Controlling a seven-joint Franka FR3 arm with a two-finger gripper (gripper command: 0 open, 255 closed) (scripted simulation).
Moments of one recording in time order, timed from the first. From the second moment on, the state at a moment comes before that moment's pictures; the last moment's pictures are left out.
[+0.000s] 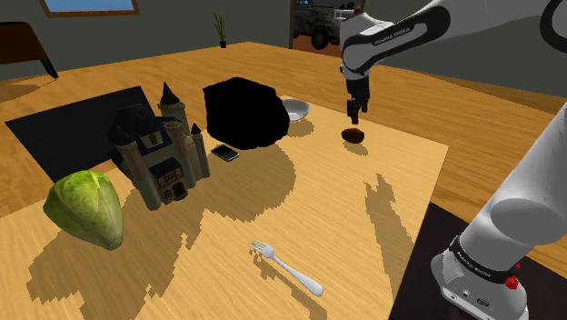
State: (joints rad) arm -0.02 0.02 -0.10 -2.02 -0.25 1.87 -0.28
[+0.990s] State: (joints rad) arm -0.05 0.27 -0.12 -1.93 -0.27 2.00 -0.36
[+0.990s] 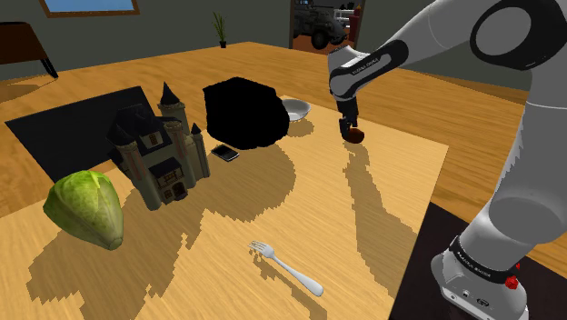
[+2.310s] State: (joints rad) arm -0.05 0.24 -0.12 -1.92 -0.27 1.96 -0.37
